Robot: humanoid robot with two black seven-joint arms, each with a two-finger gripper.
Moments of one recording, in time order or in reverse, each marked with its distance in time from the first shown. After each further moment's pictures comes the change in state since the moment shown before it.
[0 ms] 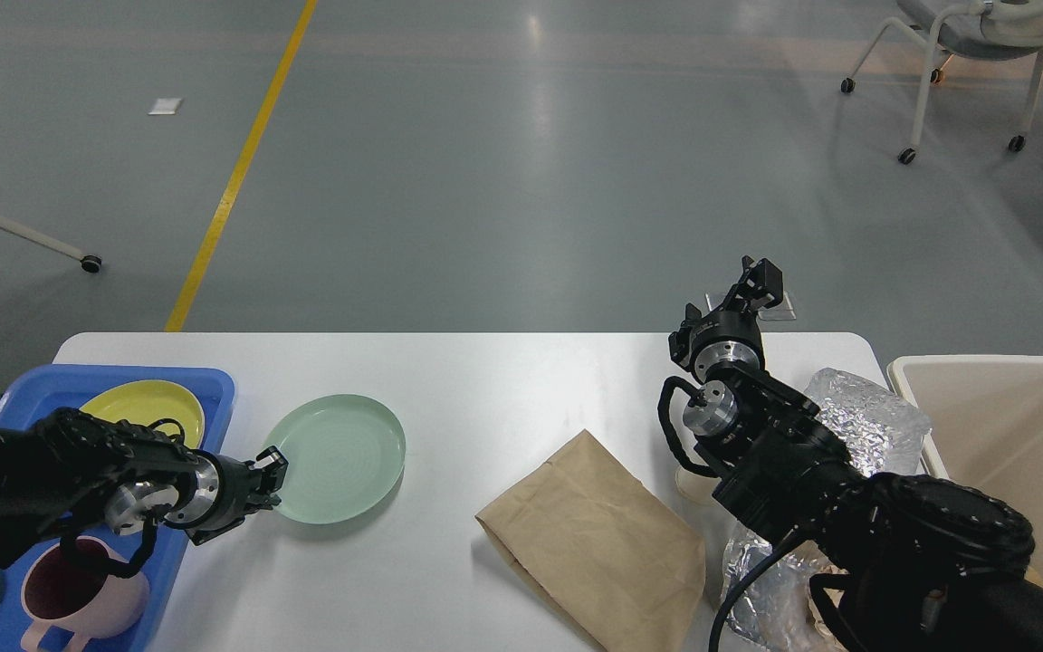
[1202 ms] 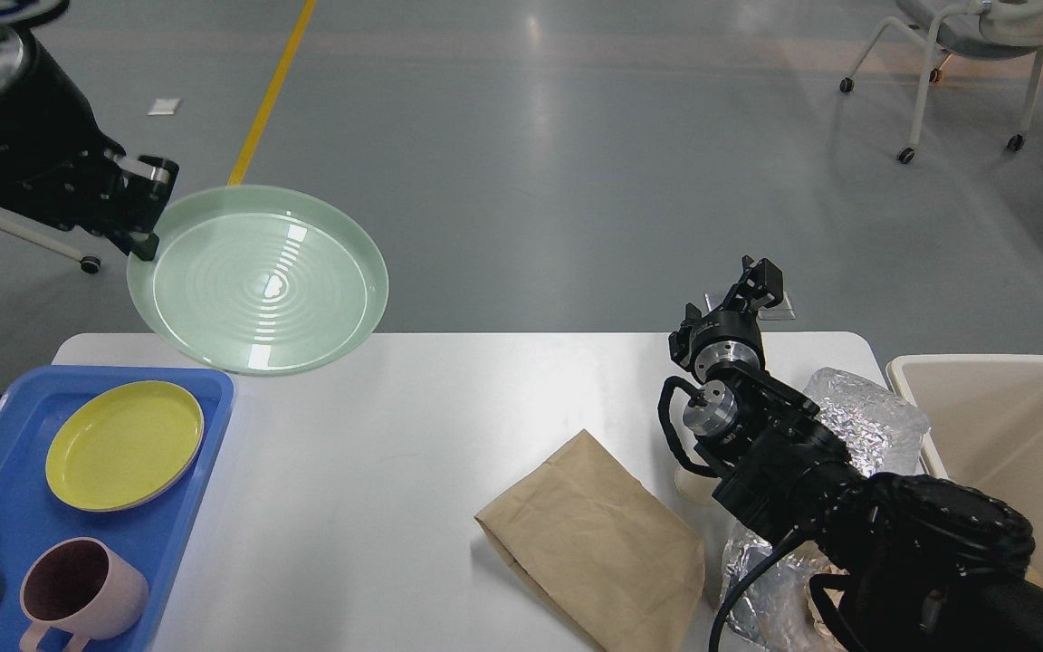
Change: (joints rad) left arm -1.357 0.099 0.405 -0.343 0.484 -0.880 -0.006; right arm 0.000 0.000 0.000 0.000 0.000 0.000 0.000
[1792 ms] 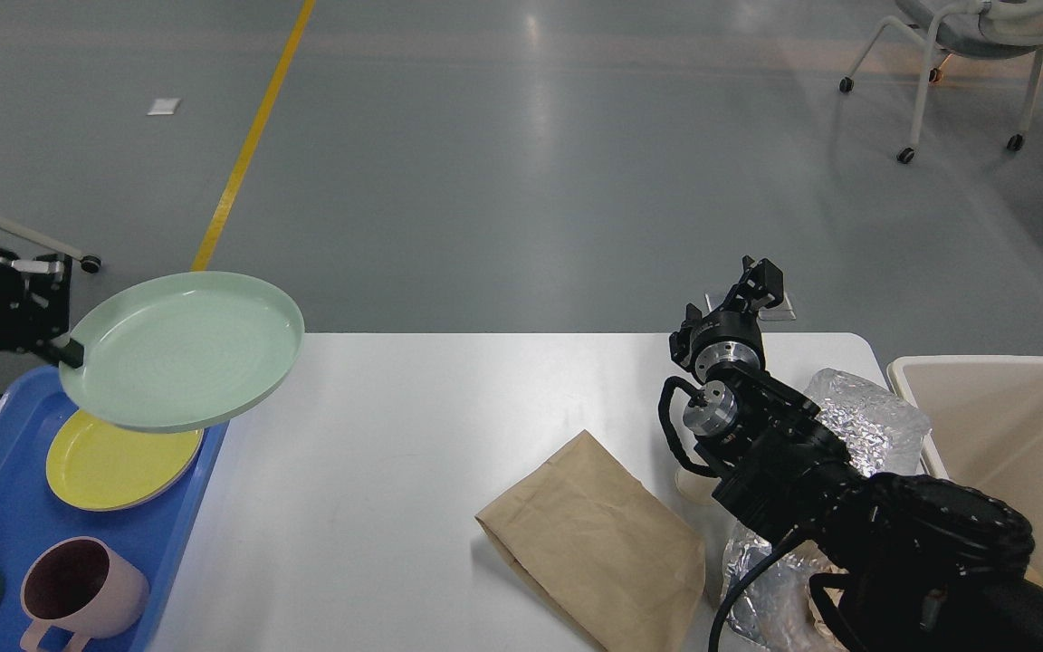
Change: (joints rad) left arm 0.447 0.297 0.084 0.129 -0.040 0.095 -0.131; right arm 0.000 0.000 0.000 0.000 0.000 0.000 0.000
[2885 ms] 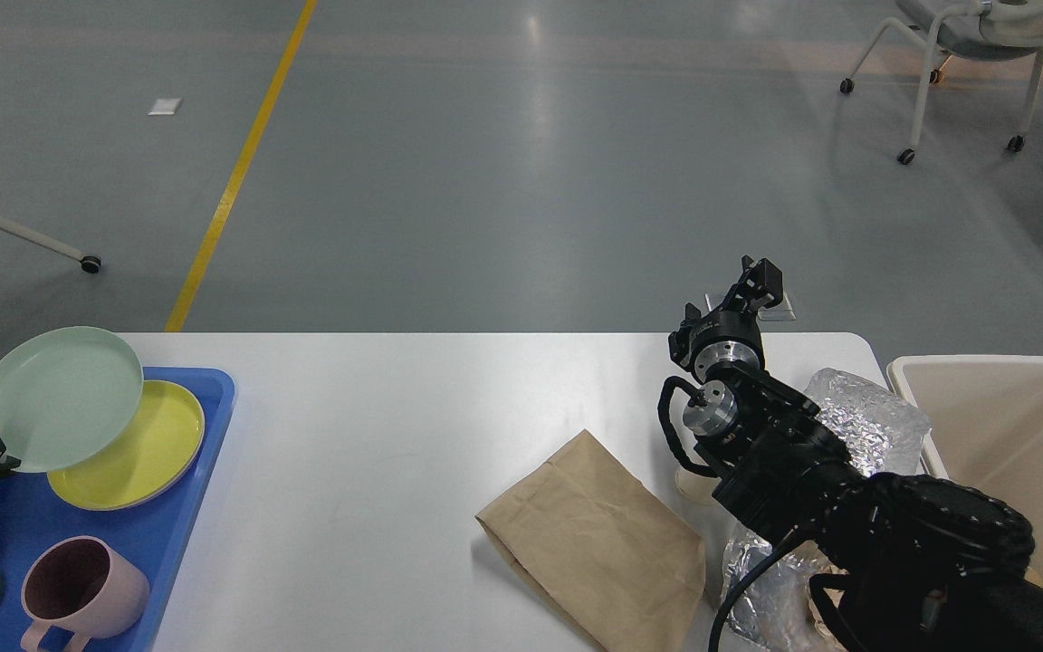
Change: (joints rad) left arm 1.270 0.058 -0.953 0.577 -0.313 0.583 -0.017; right arm 0.000 0.000 0.000 0.000 0.000 0.000 0.000
